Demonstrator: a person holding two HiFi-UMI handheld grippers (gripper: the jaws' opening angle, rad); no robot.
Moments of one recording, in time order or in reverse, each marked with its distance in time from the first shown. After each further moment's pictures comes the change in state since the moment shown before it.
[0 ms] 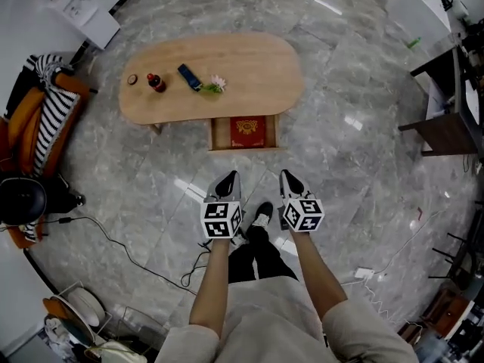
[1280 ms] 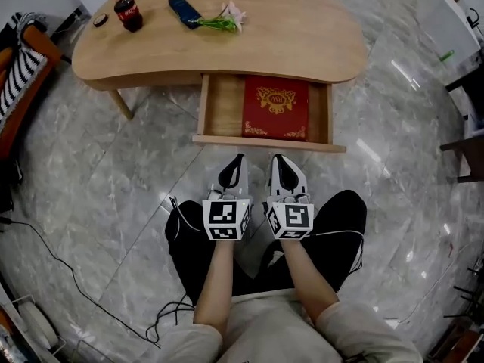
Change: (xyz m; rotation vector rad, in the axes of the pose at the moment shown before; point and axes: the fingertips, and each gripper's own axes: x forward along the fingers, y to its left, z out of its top) left arm 0.256 0.181 -0.283 0.116 -0.335 0.058; right arm 0.283 -0.064 -0.277 -0.290 -0.354 0.022
